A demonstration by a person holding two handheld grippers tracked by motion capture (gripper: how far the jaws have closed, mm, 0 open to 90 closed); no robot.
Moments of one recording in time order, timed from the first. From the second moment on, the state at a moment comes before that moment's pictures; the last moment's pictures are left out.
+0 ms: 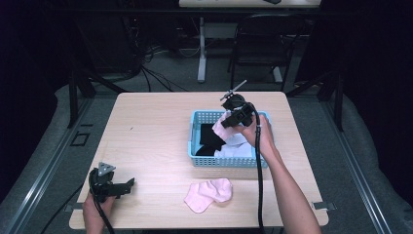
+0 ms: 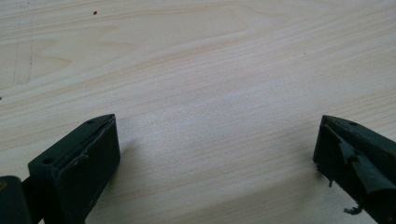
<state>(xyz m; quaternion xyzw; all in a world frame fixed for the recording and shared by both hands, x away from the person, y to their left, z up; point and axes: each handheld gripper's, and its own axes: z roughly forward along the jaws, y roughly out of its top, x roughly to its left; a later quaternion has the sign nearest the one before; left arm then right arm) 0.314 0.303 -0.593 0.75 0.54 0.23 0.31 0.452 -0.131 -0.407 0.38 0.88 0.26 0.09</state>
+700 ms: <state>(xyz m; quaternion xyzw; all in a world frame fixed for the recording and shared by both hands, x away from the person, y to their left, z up) 0.314 0.303 -0.593 0.75 0.54 0.23 0.31 0.384 -0.155 -0.367 0.34 0.88 0.30 0.12</state>
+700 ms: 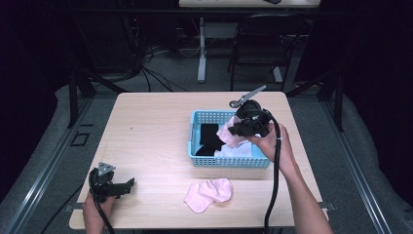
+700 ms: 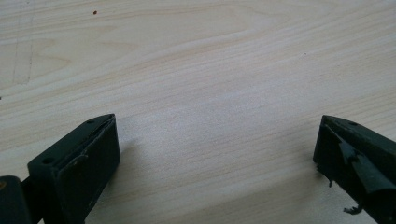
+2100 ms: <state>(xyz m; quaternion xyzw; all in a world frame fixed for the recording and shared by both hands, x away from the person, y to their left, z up) 0.314 0.303 -0.593 0.75 0.54 0.23 0.31 0.290 -0.201 -0.472 0.38 0.88 0.27 0.05</state>
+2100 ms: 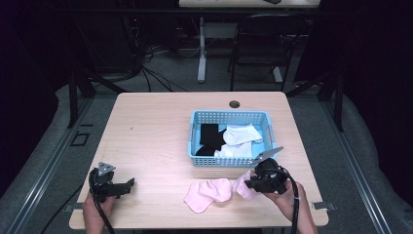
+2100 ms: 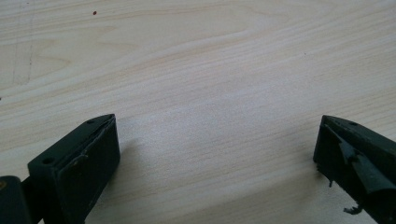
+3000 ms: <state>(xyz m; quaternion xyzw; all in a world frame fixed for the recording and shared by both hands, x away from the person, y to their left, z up) 0.314 0.303 -0.593 0.75 0.54 0.23 0.31 0.288 -0.229 -0.510 0.44 0.86 0.25 0.06</state>
